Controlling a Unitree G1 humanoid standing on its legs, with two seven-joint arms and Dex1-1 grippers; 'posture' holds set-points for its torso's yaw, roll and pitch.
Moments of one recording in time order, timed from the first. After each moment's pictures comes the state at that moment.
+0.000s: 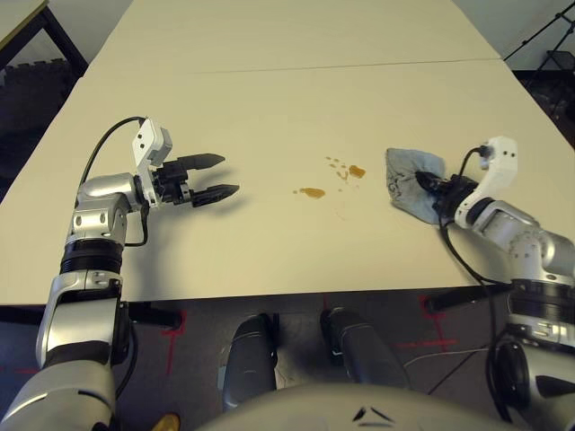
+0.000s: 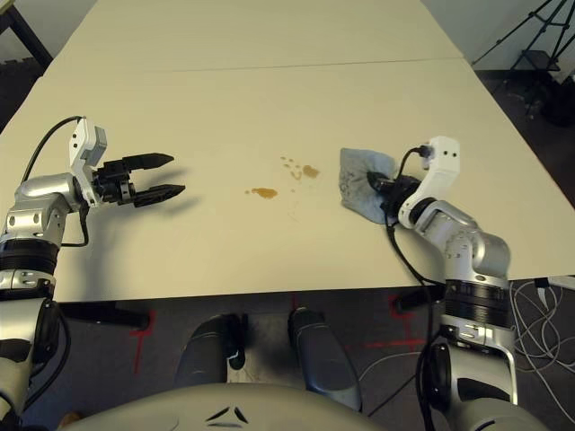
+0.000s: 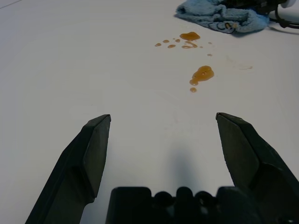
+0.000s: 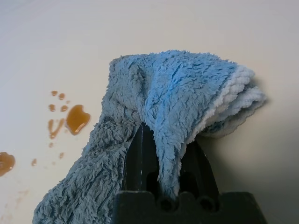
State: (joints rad) left arm -0.61 0.68 0.09 0.64 -0.32 0.06 -1.38; right arm -0.42 -0.31 -0.28 0.16 0.53 0.75 0.38
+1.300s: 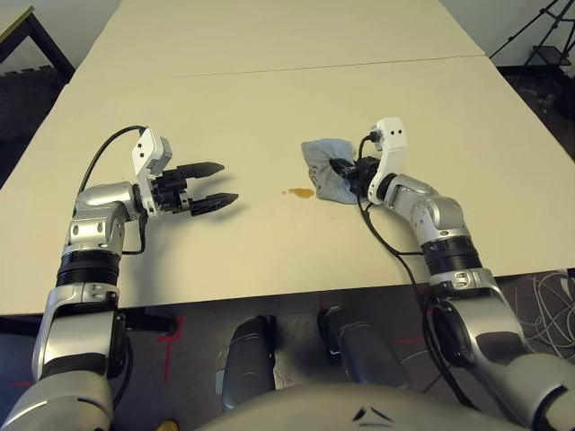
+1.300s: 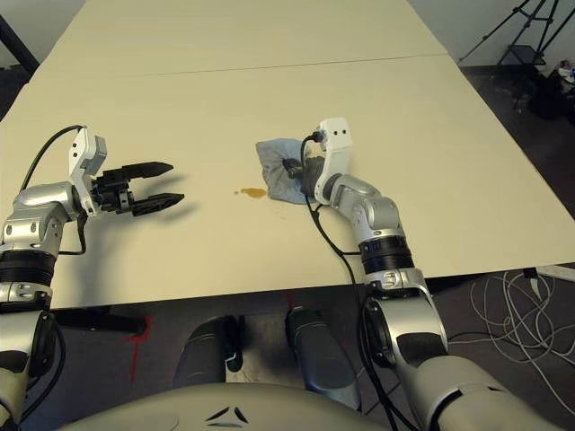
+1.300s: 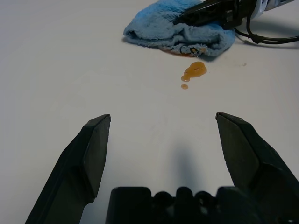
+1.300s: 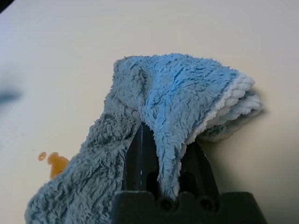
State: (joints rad) left arm -0.54 0.68 0.10 0.55 -0.33 0.11 -1.35; right arm -0.65 -0.19 -0.08 0.43 0.34 0.57 0.52
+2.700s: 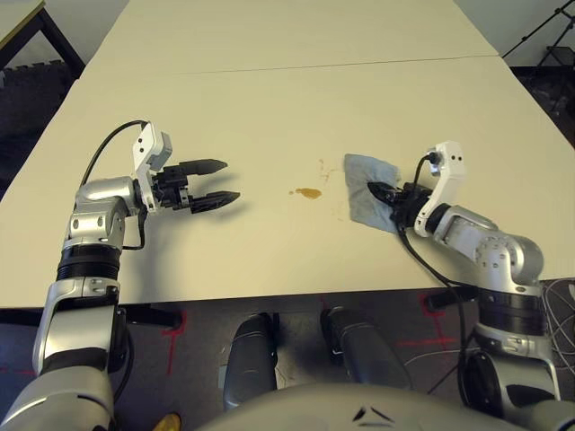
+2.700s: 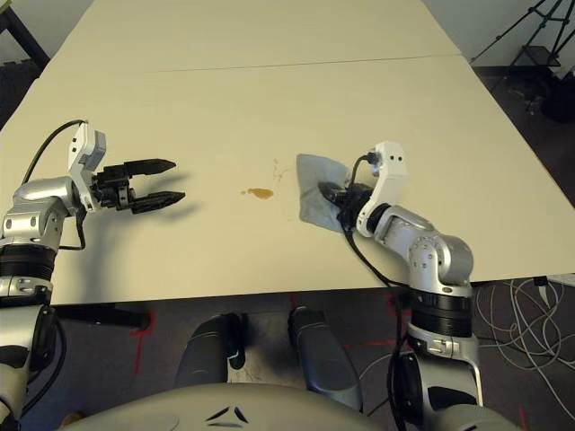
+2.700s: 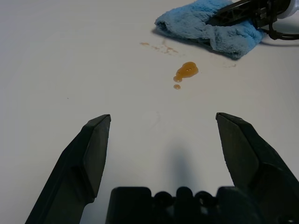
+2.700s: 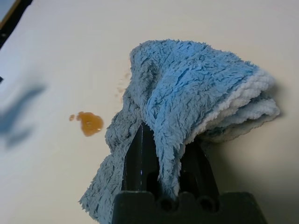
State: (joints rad) left arm -0.55 0.69 0.09 0.56 -0.33 0.12 -1.41; right arm -0.35 -0.15 -0.17 -0.10 0.57 0.95 0.35
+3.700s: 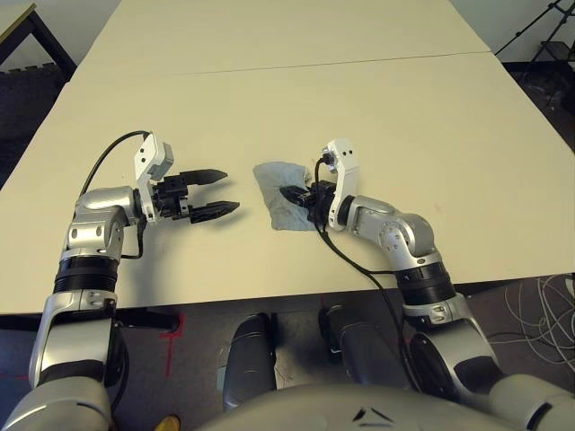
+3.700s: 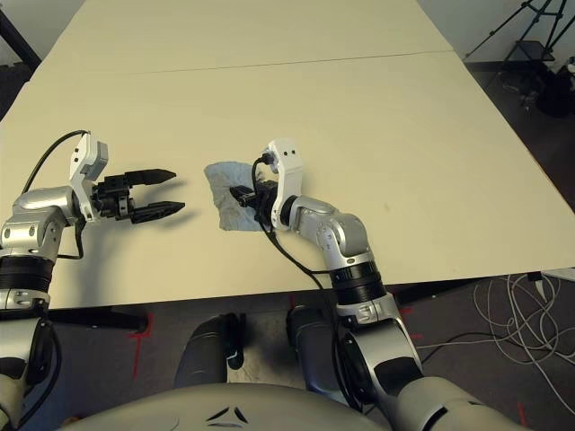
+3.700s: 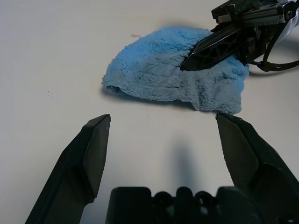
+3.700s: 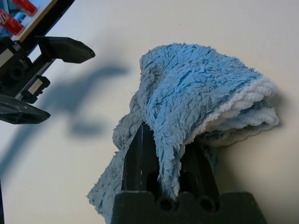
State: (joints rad) left arm -0.50 0.68 0.10 0.49 -0.33 0.16 -1.39; right arm -0.53 -0.02 0.10 0.12 0.43 0.81 0.46
